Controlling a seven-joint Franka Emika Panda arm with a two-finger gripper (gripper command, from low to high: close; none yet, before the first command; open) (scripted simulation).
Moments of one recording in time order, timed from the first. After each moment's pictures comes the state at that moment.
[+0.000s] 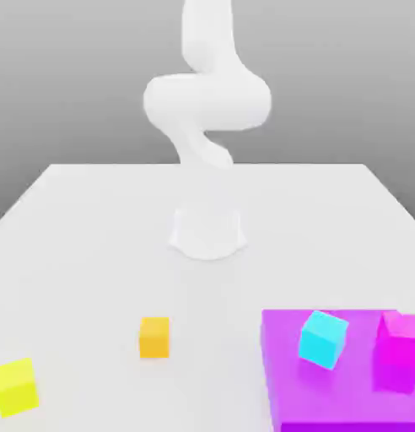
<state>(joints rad) -0.01 -0.73 -0.01 -2.36 -0.01 2.36 0.78</state>
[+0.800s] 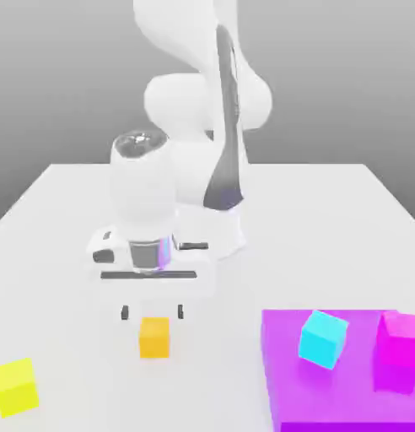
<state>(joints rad) -0.16 0.17 -0.07 -2.86 0.10 3.03 0.44</state>
